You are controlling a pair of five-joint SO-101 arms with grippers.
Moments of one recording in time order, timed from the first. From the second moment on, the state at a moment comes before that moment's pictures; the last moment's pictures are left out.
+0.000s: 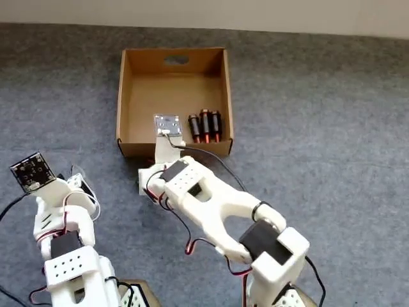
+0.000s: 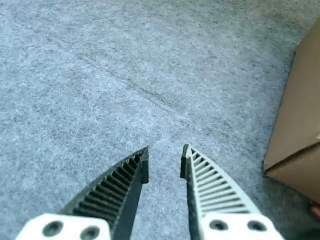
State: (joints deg) left arm -29.9 -73.5 93.0 23.1 10.8; right arm -47.9 13.4 22.5 36.4 -37.1
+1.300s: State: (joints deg) left arm -29.3 -73.5 93.0 23.1 10.8; right arm -45.1 8.2 18.2 50.9 -37.1
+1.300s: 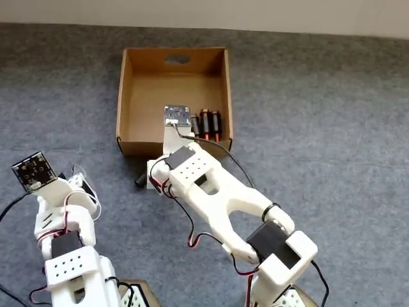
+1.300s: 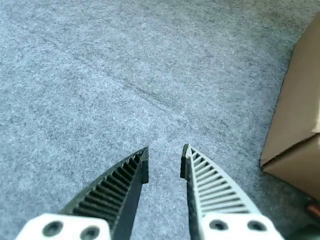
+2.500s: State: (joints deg) left arm -27.7 -73.5 93.0 23.1 10.8; right arm -46.2 7.0 13.9 52.1 -33.9
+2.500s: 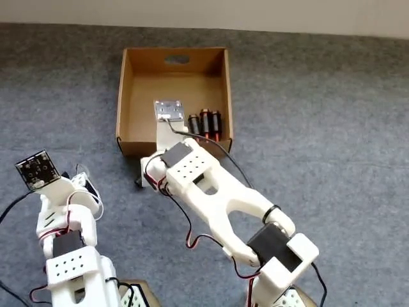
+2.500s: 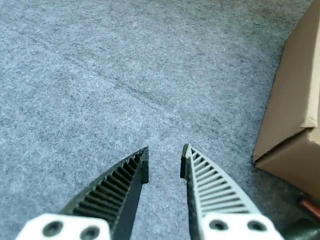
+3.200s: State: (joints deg) left arm -27.7 -73.5 93.0 23.1 10.8; right arm -44.8 14.2 15.9 45.1 -33.9
